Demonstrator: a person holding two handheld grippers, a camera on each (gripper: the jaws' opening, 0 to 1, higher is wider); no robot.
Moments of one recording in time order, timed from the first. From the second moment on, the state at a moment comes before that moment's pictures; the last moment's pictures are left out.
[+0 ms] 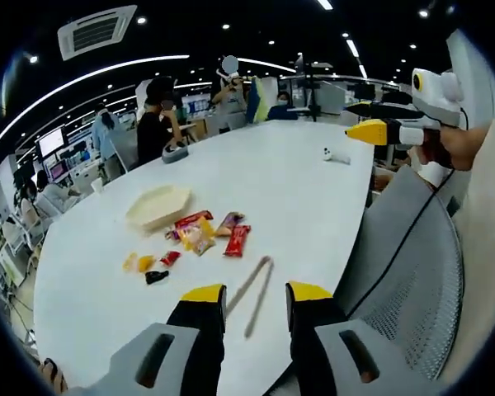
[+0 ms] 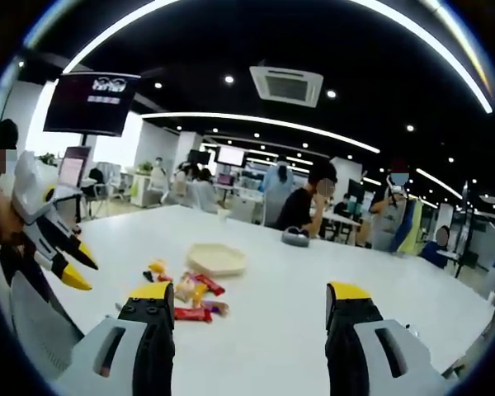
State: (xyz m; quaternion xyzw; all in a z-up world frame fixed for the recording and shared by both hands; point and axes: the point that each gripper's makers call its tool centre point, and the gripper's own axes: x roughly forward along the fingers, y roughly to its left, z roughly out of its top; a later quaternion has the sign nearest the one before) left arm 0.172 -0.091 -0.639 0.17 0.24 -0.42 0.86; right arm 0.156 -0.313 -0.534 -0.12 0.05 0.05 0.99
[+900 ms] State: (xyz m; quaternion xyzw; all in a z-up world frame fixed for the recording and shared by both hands) left arm 0.168 -0.082 -0.669 0.15 0.28 -0.42 0.85; right arm 0.153 -0.310 -0.541 -0.12 0.07 0.05 0.99
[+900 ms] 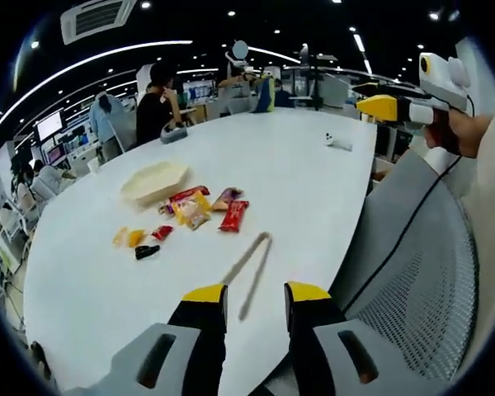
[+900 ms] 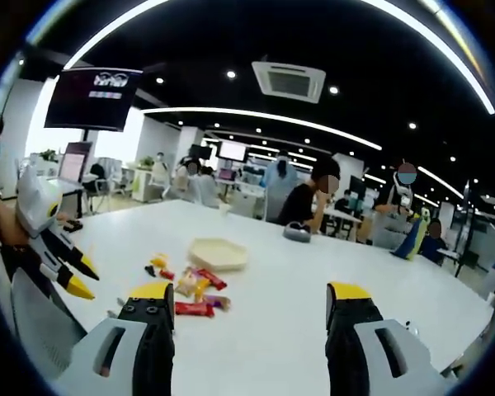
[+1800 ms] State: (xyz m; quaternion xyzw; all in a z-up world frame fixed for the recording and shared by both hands) left arm 0.173 -0.077 -0.711 0.16 0.32 -0.42 0.83; right arm 0.149 -0.303 -0.553 -0.12 0.09 0.07 0.99
